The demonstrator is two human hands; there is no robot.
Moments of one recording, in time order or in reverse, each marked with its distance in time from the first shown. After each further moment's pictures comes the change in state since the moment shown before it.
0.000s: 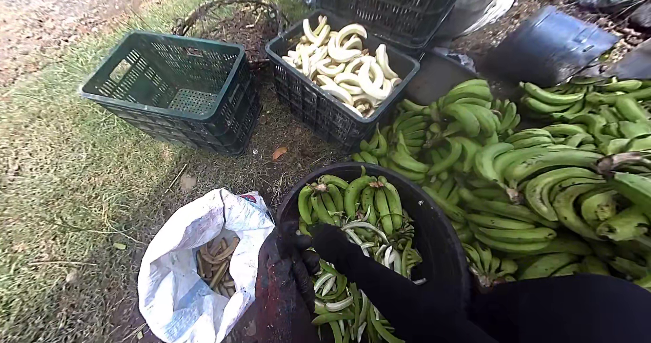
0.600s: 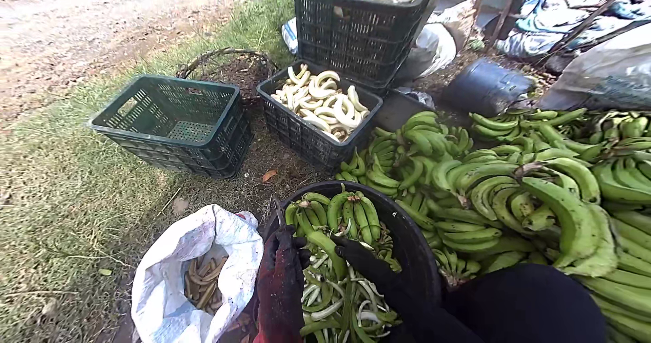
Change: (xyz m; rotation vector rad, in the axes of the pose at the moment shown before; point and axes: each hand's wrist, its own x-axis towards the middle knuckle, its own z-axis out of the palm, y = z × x) left_hand -0.011 -0.015 0.017 0.094 -0.020 -0.091; right_hand -0.096 0.091 -0.010 0.919 0.212 0.015
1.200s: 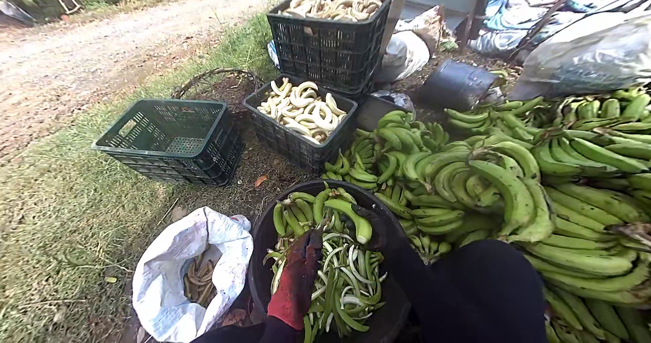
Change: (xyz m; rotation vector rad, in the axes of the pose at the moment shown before) left_hand -0.015 -0.069 0.027 0.592 -0.400 0.001; right_hand -0.069 -0.032 -0.089 1.172 -0.065 -0.080
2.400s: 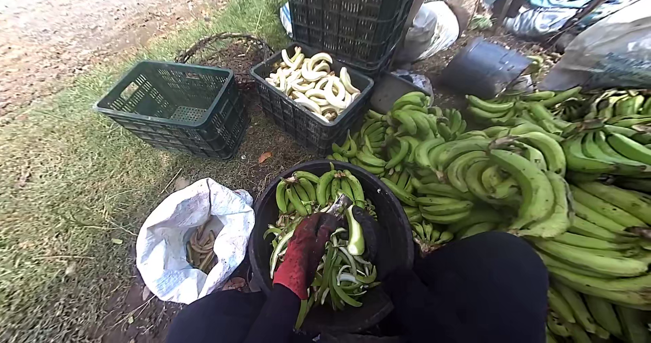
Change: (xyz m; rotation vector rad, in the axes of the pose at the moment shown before) left_hand 0.011 -0.006 0.007 0.358 -0.073 -0.006; right_hand -0.025 0.064 0.024 -0.200 0.358 -0.180
